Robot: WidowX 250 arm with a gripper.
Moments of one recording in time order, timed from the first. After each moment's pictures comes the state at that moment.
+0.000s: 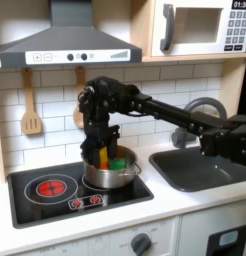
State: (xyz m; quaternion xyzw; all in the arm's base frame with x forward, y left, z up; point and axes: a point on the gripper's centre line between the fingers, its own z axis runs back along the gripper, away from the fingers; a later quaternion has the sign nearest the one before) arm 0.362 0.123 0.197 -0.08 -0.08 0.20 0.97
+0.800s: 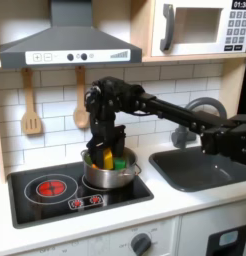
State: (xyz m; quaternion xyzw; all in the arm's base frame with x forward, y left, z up) arm 0.365 0.110 0.194 -0.07 -0.08 0.18 0.98
